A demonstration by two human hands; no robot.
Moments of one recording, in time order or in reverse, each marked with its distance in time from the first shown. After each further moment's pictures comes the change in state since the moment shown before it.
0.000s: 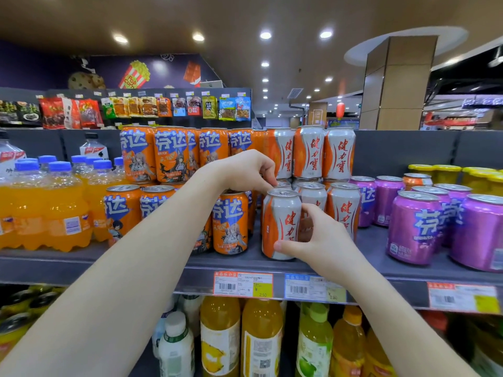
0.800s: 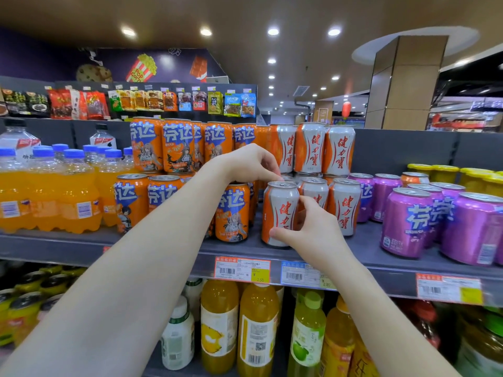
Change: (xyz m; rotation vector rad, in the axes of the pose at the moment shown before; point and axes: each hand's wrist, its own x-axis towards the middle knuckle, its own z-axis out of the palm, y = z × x) left_hand -0.007 0.007 0.003 -0.075 0.017 -0.055; right_hand -0.001 -0.008 0.010 -0.023 0.089 0.050
